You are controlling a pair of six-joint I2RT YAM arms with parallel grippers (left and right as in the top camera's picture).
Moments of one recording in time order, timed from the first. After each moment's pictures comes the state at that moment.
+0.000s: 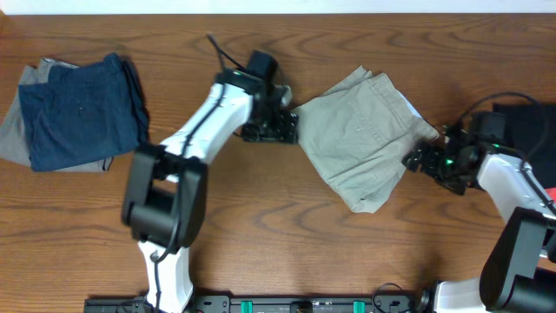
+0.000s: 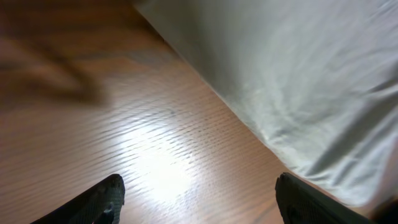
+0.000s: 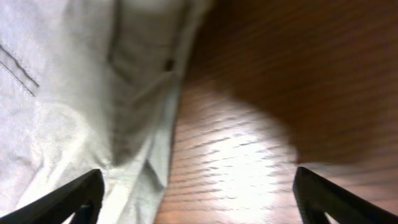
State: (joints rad) left arm -0.38 2.04 1.57 -0.94 0.39 -0.17; right arm -0.27 1.62 0.86 -0.58 -0.32 0.20
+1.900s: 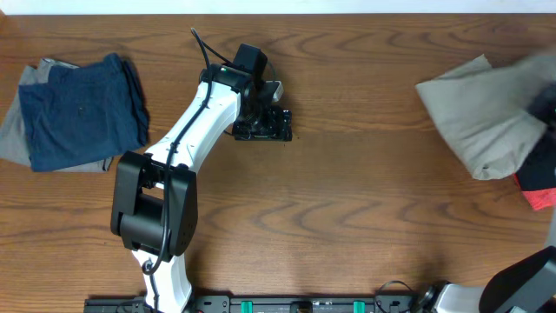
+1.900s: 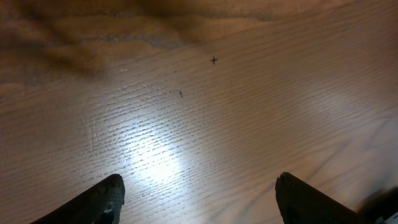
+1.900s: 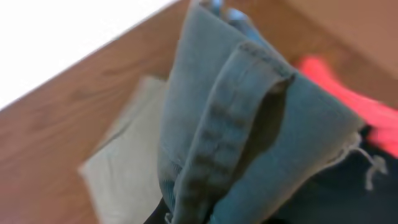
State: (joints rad) left arm -0.35 1.99 1.57 -1.00 0.39 -0.17; right arm -0.58 1.53 1.27 -0.46 -0.07 0.16
